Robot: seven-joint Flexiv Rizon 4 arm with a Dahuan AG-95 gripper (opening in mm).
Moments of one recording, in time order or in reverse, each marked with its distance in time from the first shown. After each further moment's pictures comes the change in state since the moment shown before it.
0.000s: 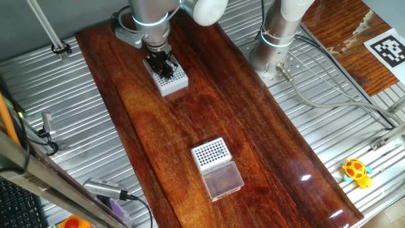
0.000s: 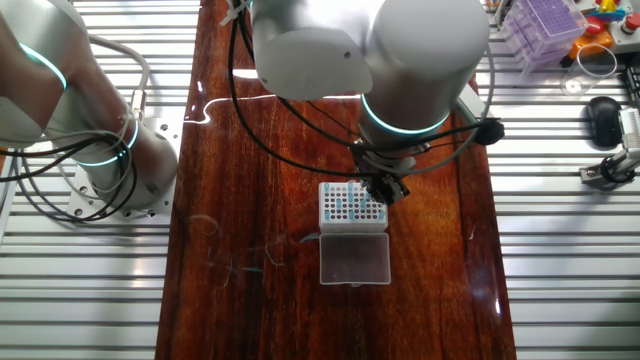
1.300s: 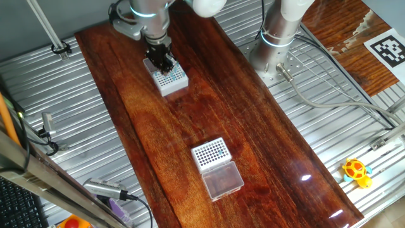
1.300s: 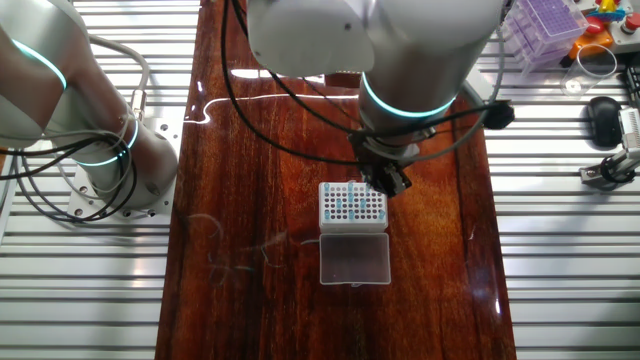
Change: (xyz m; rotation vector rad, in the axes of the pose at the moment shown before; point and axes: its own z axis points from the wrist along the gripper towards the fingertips) arm 0.006 0.006 -0.050 -0.006 0.006 -0.010
